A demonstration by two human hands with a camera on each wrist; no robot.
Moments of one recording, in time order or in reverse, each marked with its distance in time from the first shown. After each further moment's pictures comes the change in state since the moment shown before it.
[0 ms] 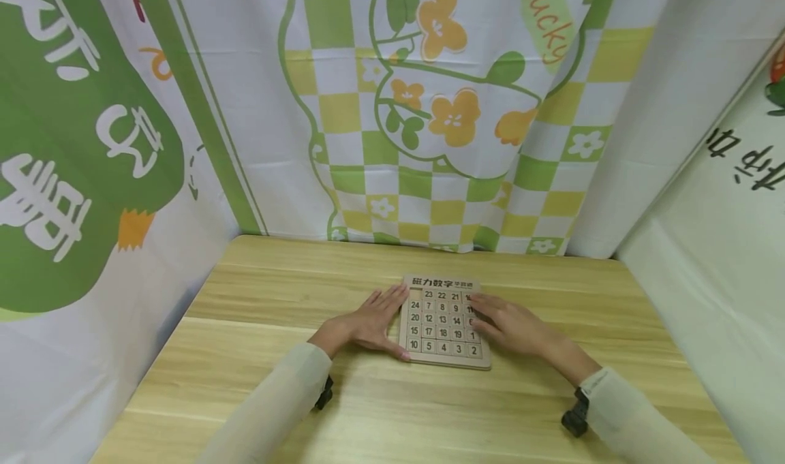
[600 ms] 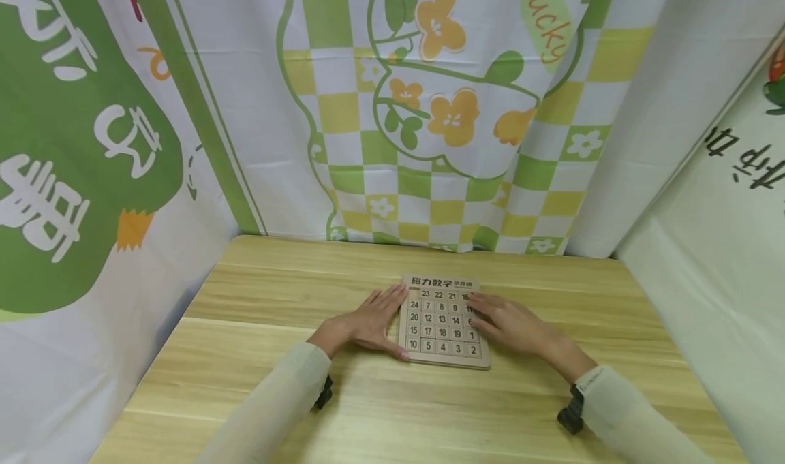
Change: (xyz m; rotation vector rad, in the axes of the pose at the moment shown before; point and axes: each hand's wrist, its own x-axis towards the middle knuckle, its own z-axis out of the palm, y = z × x) left_hand 0.004 -0.009 0.007 -0.052 0.004 0.021; right_hand 0.003 0.000 0.001 -0.010 0.018 -0.013
